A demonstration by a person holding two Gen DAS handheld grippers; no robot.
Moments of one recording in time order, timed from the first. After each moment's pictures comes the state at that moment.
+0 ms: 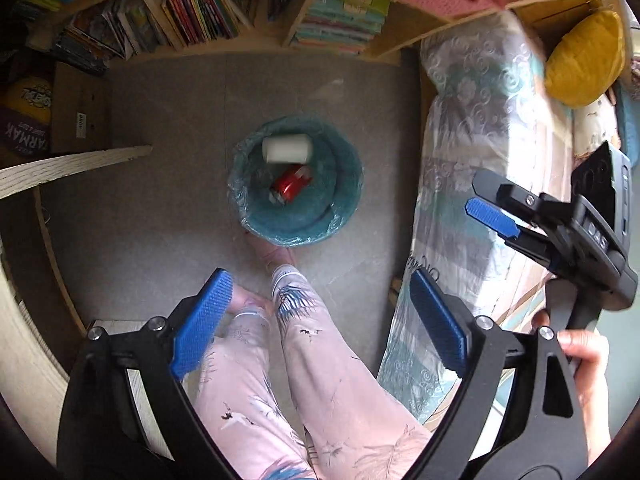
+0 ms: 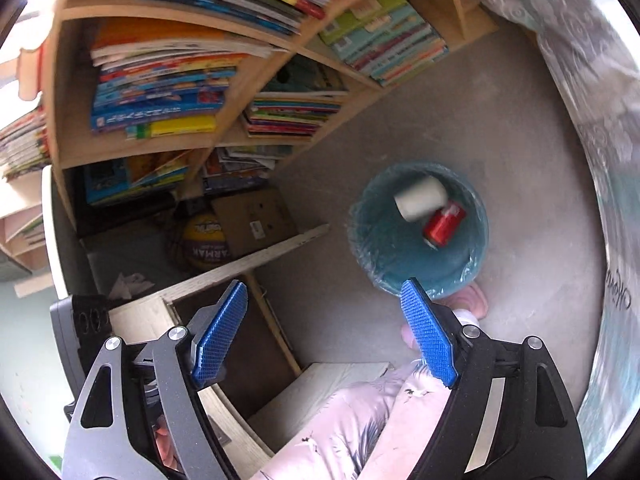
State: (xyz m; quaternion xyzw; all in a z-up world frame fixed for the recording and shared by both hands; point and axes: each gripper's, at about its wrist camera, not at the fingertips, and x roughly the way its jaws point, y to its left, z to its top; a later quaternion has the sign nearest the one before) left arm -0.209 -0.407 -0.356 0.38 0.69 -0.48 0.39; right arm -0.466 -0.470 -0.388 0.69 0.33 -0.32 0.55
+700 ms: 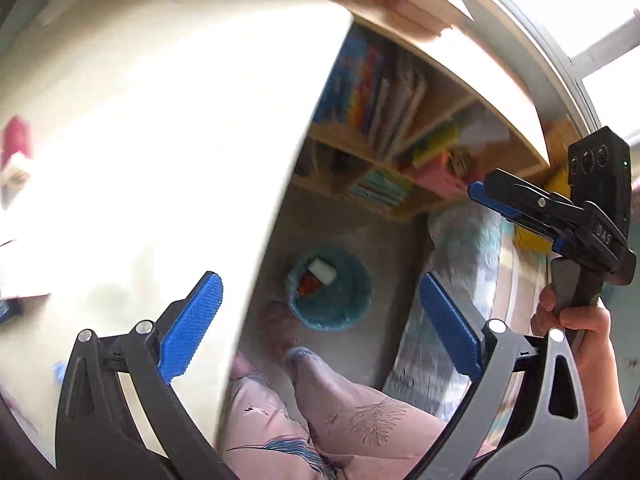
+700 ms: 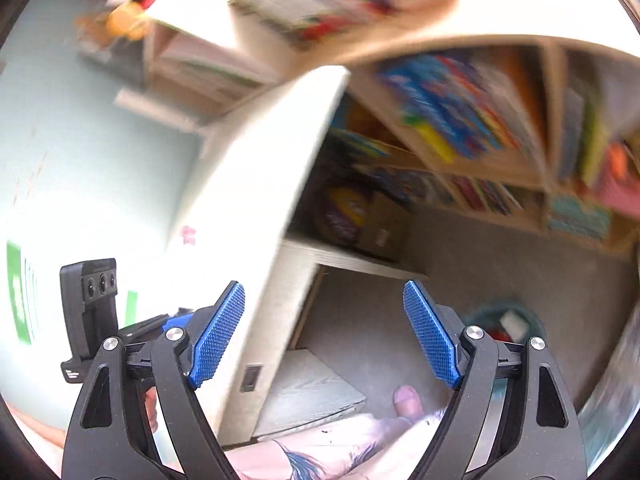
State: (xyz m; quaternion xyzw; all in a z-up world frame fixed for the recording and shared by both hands) left arm -0.091 -0.298 -0.148 0.18 0.60 -0.45 0.63; right arm -0.259 -0.491 -0.180 0.47 0.38 -0.07 0.80
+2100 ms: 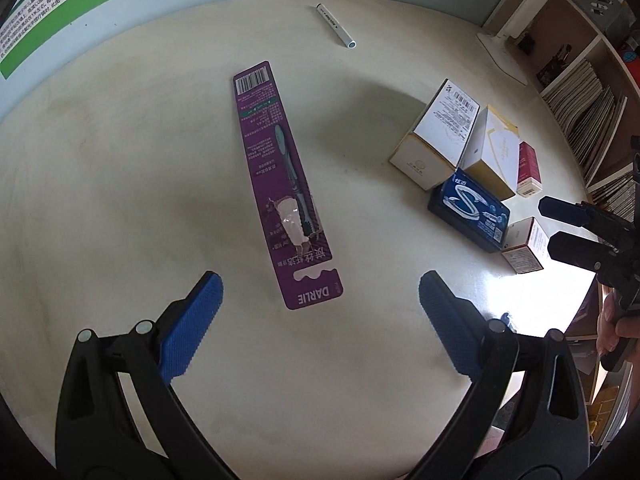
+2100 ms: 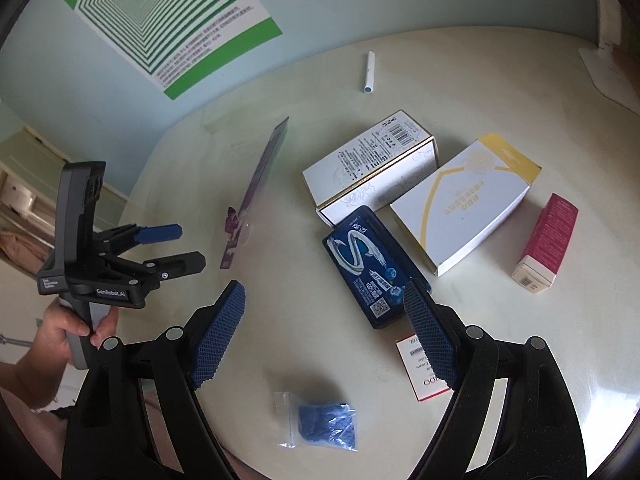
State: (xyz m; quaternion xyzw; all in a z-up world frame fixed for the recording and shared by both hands) left arm 0.038 0.073 -0.142 -0.05 0.59 -0.07 0.80; right arm 0.072 -0.169 -0.143 0.06 0.56 0.33 0.76
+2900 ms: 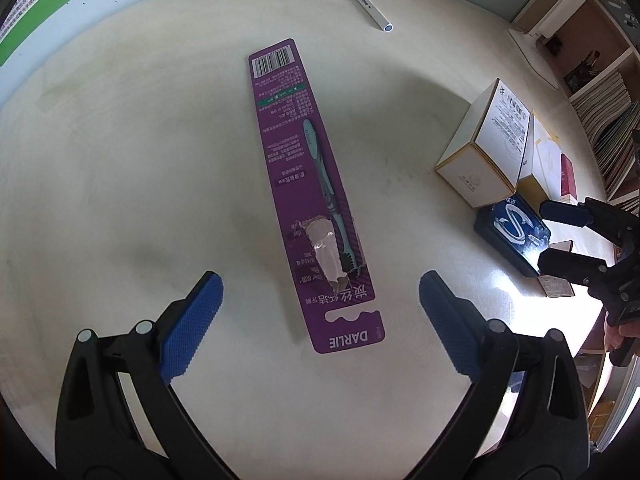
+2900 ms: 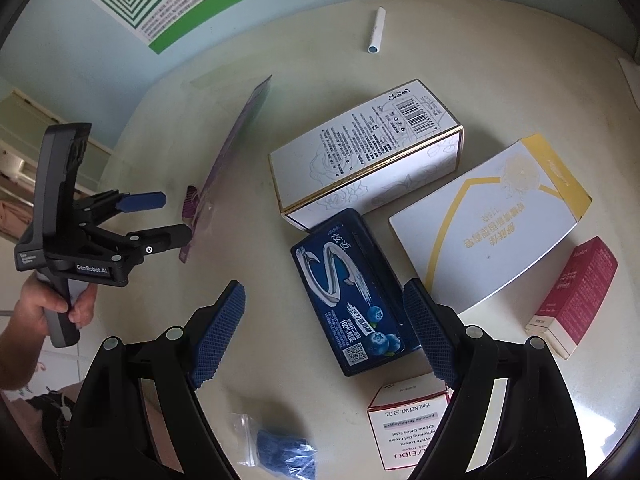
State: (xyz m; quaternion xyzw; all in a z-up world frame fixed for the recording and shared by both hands) left arm 0.068 0.086 -0.174 -0.06 0.62 -0.05 0.78; right arm 0.104 -0.137 -0.179 0.00 0.60 0.34 0.73
